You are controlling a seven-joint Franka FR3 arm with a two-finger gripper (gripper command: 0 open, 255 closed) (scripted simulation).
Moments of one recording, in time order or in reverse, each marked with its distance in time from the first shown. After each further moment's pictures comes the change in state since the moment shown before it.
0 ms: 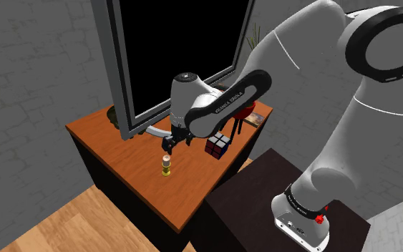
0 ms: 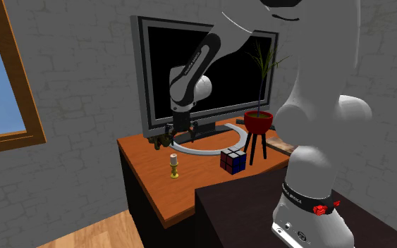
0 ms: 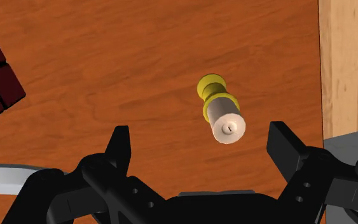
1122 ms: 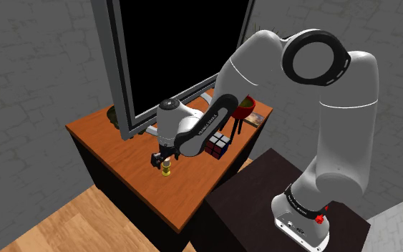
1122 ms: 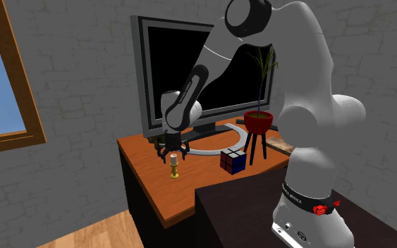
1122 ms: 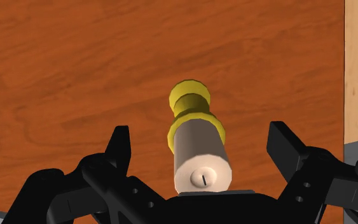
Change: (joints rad) arm 0.136 0.338 -0.120 0.173 -0.221 0.134 0.191
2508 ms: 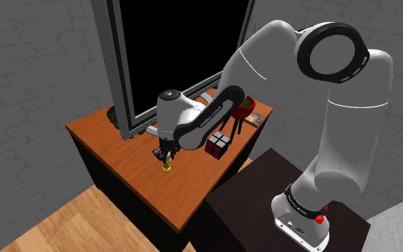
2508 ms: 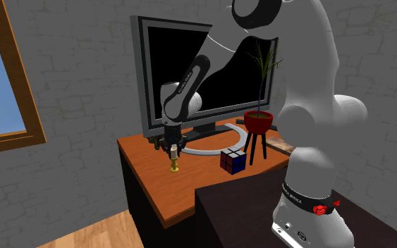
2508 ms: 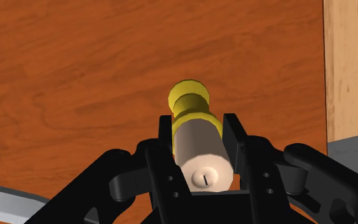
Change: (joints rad) arm -0.037 -0.086 0.047 -0.020 0.054 -0.063 -0.041
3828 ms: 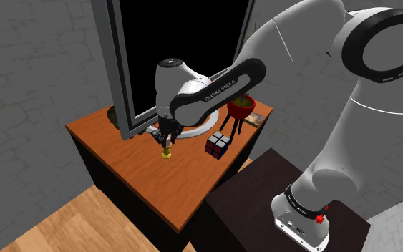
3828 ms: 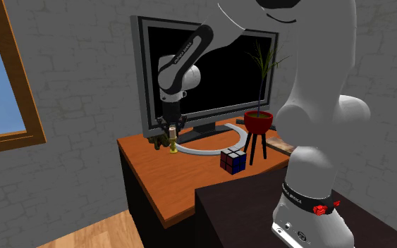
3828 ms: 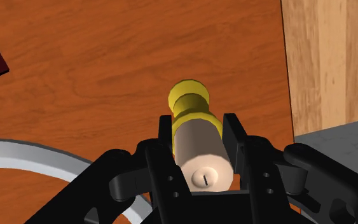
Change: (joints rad) arm -0.066 -0.223 0.093 0.013 0.168 -0.215 -0.117
